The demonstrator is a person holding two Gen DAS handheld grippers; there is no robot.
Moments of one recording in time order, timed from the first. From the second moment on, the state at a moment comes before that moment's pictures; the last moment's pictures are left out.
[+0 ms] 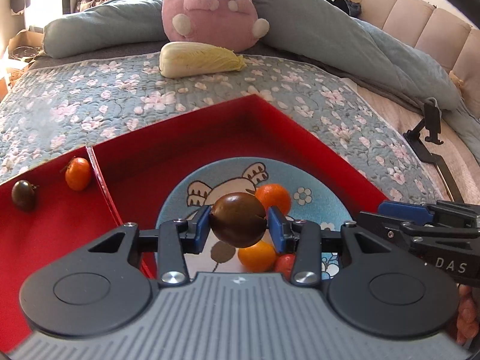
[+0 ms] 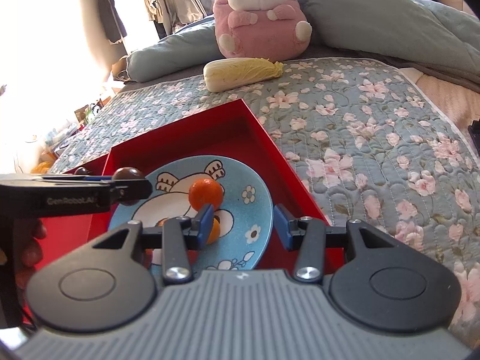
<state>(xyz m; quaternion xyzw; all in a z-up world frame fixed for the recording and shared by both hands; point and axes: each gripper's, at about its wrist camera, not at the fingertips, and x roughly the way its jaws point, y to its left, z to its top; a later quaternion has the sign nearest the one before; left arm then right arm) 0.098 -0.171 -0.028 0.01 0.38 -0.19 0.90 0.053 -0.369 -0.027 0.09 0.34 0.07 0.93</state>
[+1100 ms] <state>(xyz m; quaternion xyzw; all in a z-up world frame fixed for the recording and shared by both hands) 0.102 -0.072 -0.016 0.00 0.35 -0.11 0.93 0.051 -0.325 -0.010 0.07 0.33 0.11 0.93</state>
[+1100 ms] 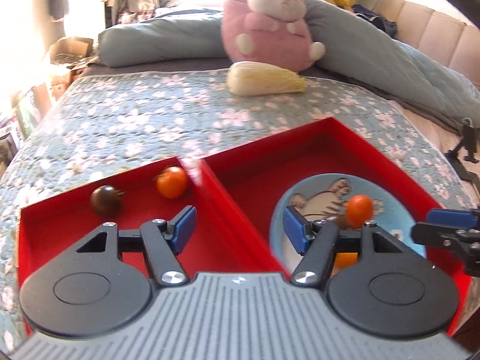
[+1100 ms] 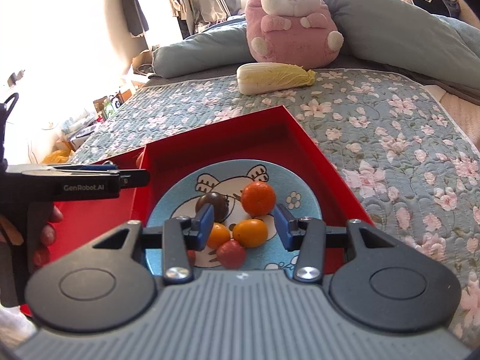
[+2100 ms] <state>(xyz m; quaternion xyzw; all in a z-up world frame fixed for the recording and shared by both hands) 0.173 0.056 -0.071 0.01 0.38 -0.07 0.92 0.189 -0.123 -0.018 -0.14 0.35 0.29 0.88</state>
